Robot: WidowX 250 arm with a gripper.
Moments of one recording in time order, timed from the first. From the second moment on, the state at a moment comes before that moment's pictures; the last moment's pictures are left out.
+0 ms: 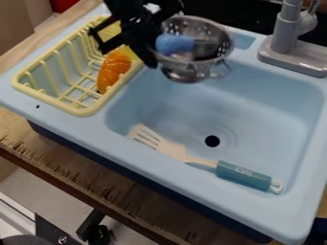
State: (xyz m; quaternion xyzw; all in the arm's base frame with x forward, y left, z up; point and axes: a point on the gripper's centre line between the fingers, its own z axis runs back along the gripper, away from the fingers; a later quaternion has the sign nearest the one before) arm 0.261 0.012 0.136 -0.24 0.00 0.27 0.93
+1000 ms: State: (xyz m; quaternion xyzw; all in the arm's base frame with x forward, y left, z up) arm 0.257 -0.052 0.081 -0.27 -0.06 0.37 0.89
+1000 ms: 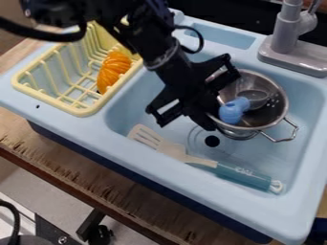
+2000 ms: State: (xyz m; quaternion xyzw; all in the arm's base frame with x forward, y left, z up) arm 0.264 -0.067 0.066 -0.24 -0.06 0.41 0.88
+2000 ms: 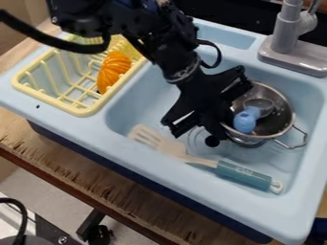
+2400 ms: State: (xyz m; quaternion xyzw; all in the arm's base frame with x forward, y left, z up) arm 0.262 -0.064 0.081 -0.24 -0.06 0.41 0.88
